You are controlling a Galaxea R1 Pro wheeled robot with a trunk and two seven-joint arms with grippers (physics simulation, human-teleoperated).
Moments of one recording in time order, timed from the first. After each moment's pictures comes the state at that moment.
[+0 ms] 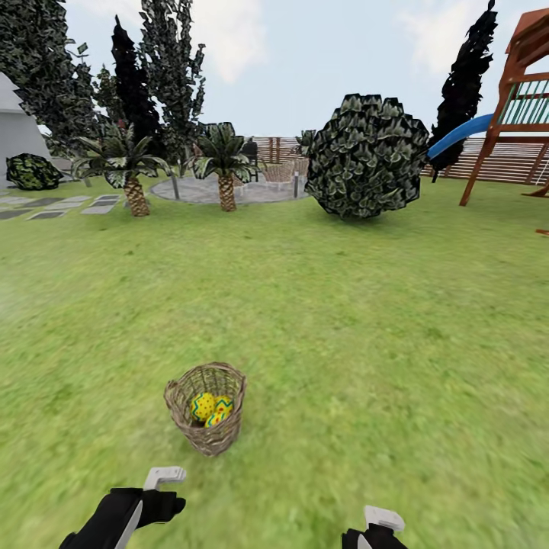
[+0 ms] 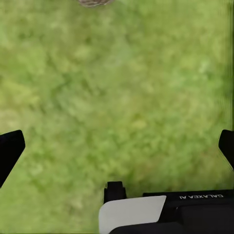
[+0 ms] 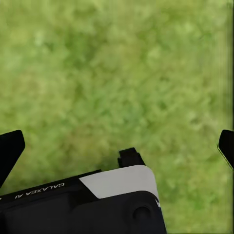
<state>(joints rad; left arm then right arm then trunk) -0.37 0.07 0.11 -0.69 -0.11 0.53 -0.19 -0.45 0.10 -0.10 -0.27 -0.10 0.27 -0.29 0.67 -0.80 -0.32</state>
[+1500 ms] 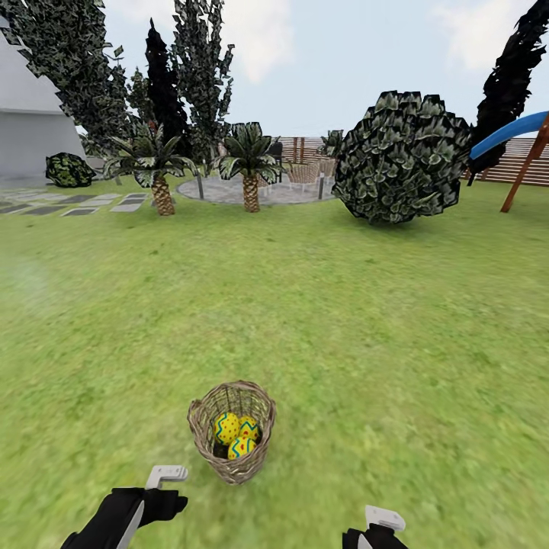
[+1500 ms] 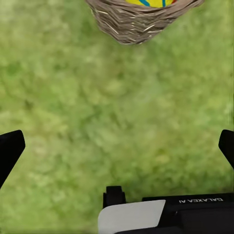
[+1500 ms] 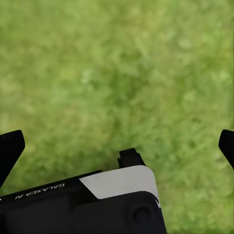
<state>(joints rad) -0.37 0.06 0.10 -0.69 -0.11 0.52 -0.19 -0.45 0.10 -0.10 -0.27 -0.10 0.26 -0.29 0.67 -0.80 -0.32</state>
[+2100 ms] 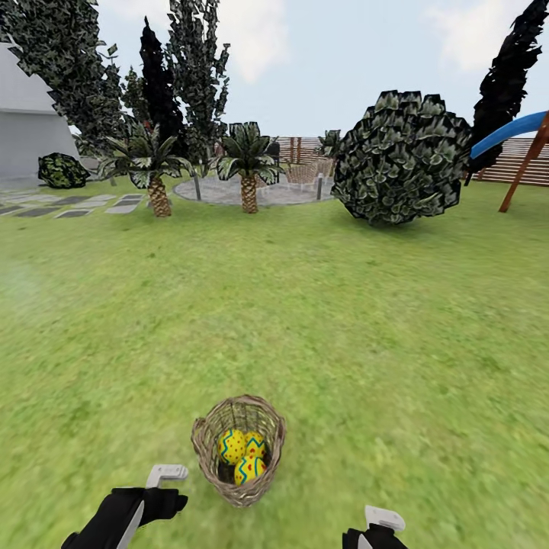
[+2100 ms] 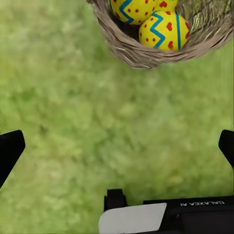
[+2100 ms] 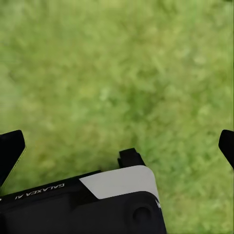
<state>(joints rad) -0.37 0.06 0.10 -0.69 -0.11 0.50 -0.19 -0.45 0.10 -0.10 -0.27 -0.10 0.26 -0.29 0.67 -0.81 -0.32</state>
